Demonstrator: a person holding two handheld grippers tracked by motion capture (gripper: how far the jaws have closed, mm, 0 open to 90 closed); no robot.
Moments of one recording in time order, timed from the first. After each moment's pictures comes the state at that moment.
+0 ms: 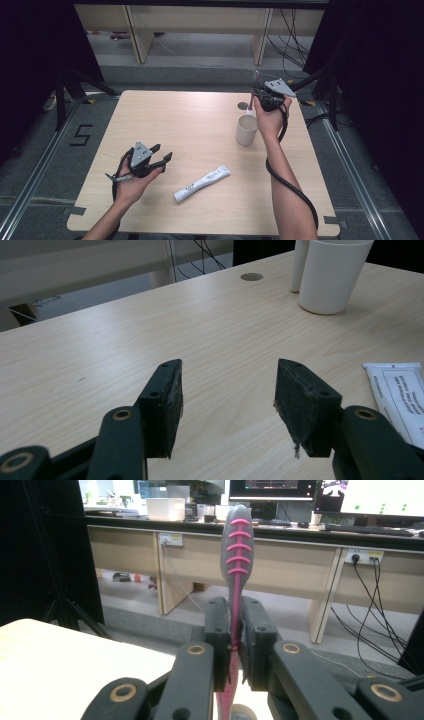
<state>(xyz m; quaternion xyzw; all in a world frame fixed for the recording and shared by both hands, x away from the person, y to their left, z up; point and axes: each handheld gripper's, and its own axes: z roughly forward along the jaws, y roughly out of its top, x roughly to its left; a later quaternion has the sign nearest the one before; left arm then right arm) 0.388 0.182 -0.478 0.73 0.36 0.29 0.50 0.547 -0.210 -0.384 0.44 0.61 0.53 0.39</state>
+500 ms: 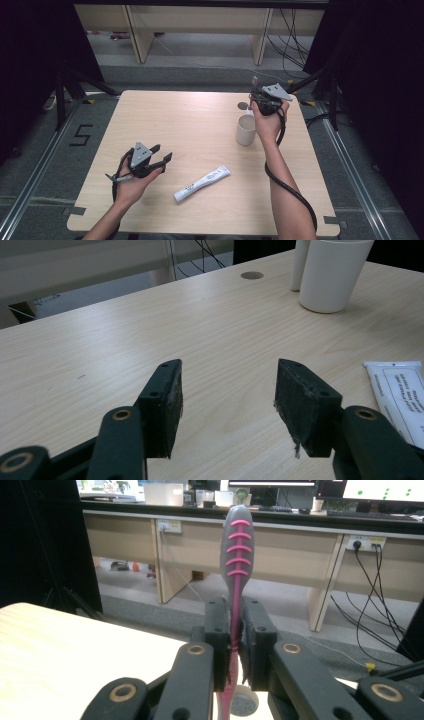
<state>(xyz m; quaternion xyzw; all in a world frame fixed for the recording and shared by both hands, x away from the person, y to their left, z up) 0.387 0.182 -0.480 0.73 0.37 0.29 0.50 0.548 -0.208 -0.402 0.45 0.62 0.51 0.38</state>
